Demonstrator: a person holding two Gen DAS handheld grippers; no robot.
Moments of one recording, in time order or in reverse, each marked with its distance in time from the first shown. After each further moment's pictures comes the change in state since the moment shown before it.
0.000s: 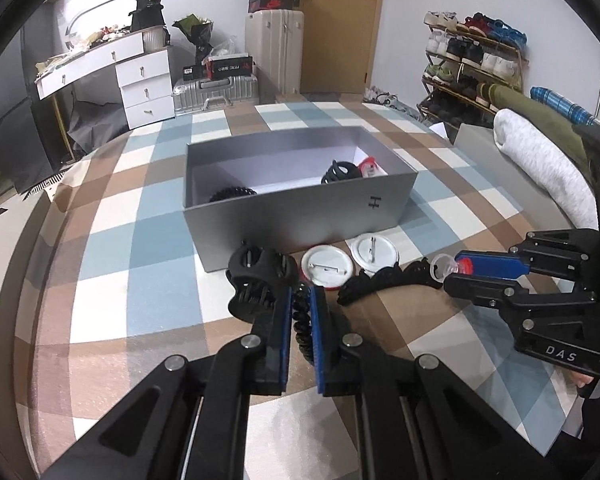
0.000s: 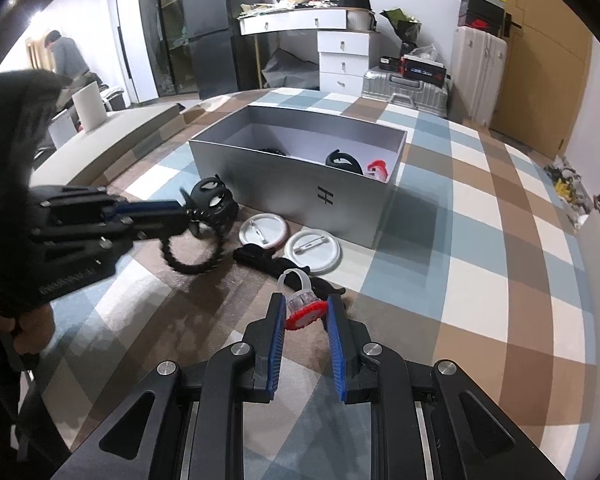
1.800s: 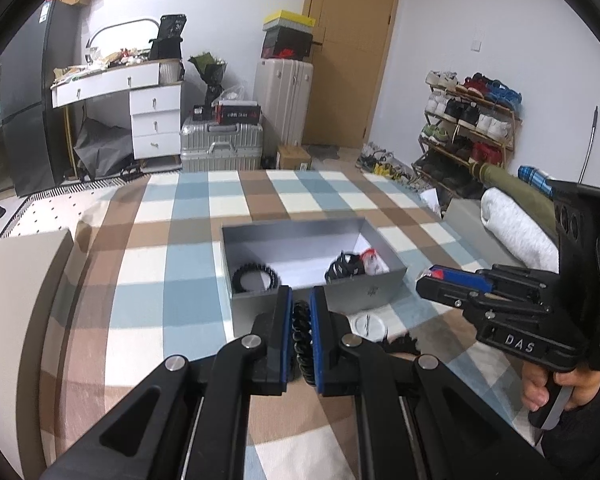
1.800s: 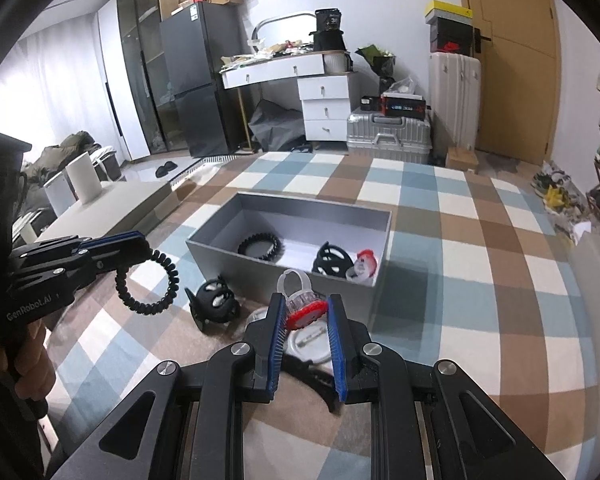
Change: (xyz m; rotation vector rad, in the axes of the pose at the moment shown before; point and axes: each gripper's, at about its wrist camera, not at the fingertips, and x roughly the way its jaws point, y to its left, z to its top) left arm -0.034 0.026 0.034 -0.076 -0.191 -0.058; right arm -0.020 -0.008 0.044 0.110 -0.185 0.012
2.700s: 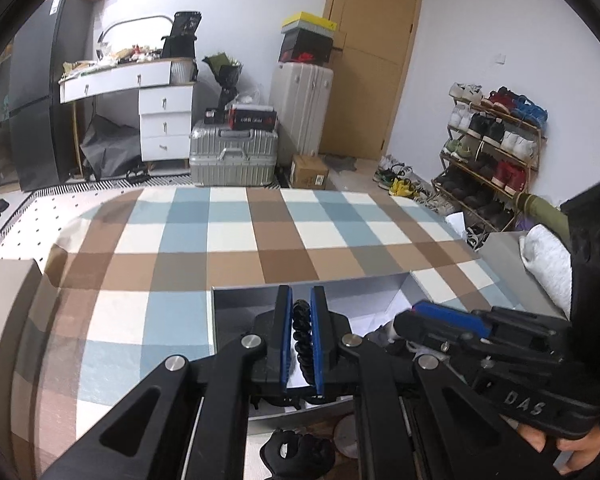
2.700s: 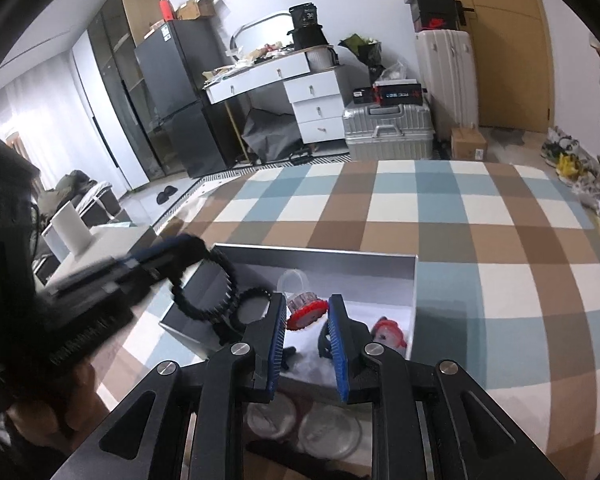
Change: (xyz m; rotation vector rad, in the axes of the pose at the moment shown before) left arm 0.064 0.019 0.023 -0.054 -0.017 0.040; right arm 0.066 -0.019 0.044 0.149 0.002 0.059
